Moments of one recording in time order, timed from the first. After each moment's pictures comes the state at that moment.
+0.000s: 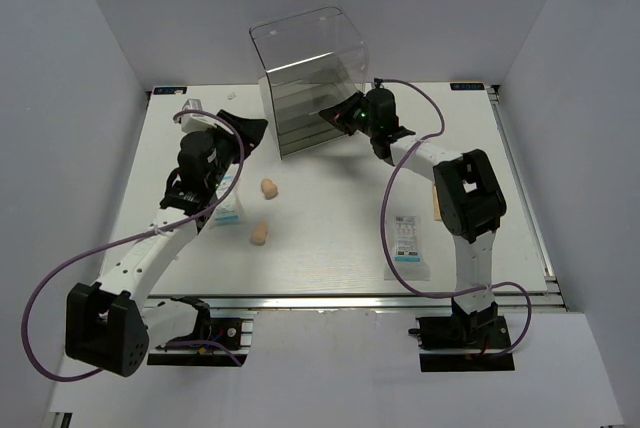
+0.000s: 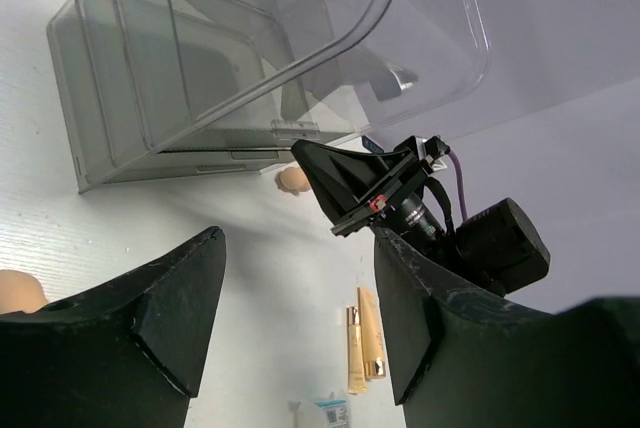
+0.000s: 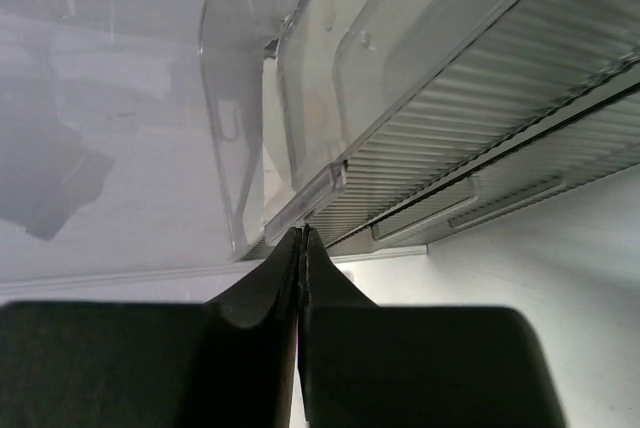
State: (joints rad) left arm -0.29 1.14 0.82 0.22 -0.02 -0.92; right arm 0.47 2.07 1.46 0.37 -0.24 1.15
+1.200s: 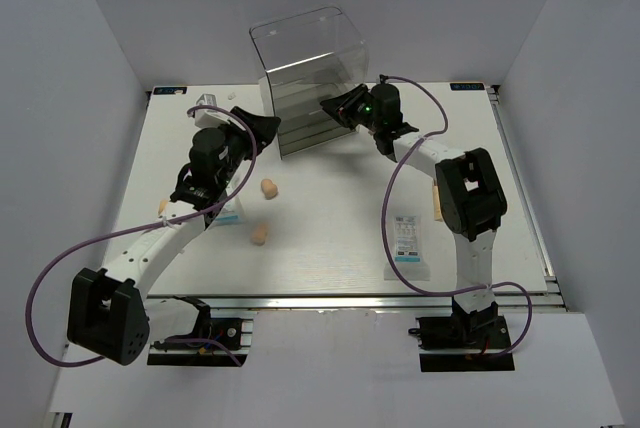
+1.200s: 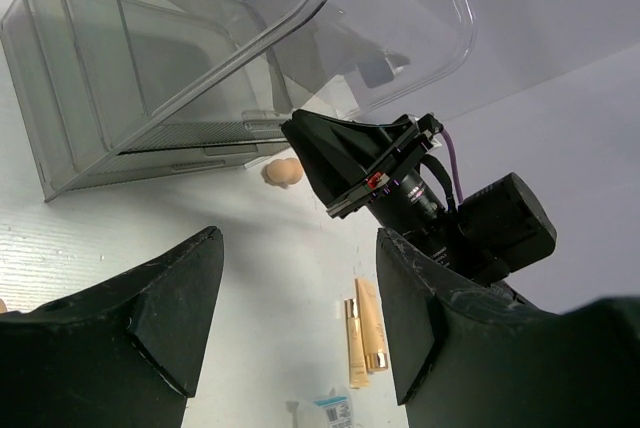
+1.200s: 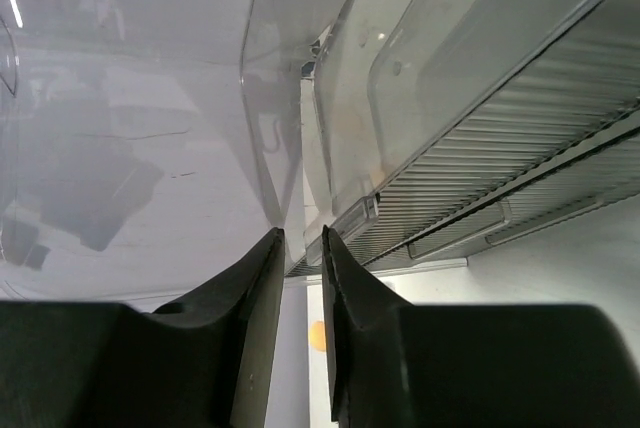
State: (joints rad) left arm -0.36 1.21 0.85 0.28 -0.05 -0.89; right arm 0.44 2.09 1.49 0.40 -0.27 1.25
